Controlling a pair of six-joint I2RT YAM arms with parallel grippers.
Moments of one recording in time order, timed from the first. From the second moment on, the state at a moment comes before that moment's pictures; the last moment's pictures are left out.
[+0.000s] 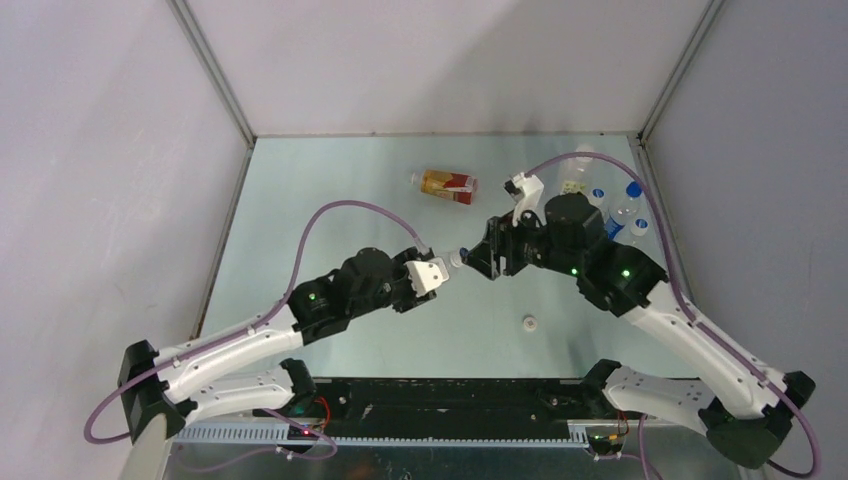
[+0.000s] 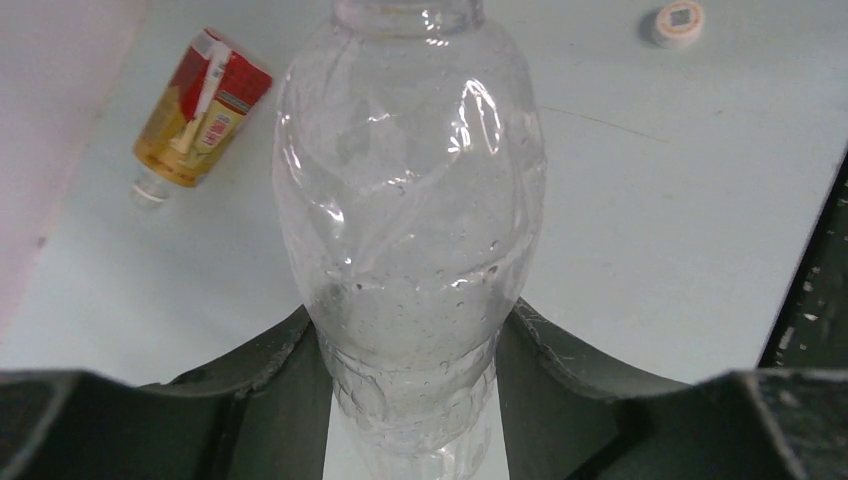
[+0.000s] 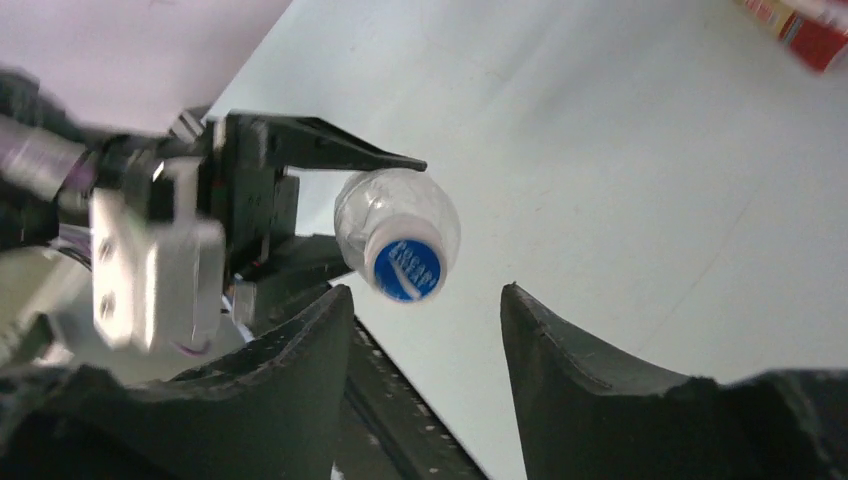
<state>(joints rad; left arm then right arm) -1.02 0.98 0.76 -0.24 -0.08 0.38 0.78 1.03 1.14 -0.54 -0.19 0.46</state>
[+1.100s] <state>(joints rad) -0.93 1.03 0.88 -0.49 0.48 0.41 0.80 0.96 1.13 -0.74 -0.68 -0.53</state>
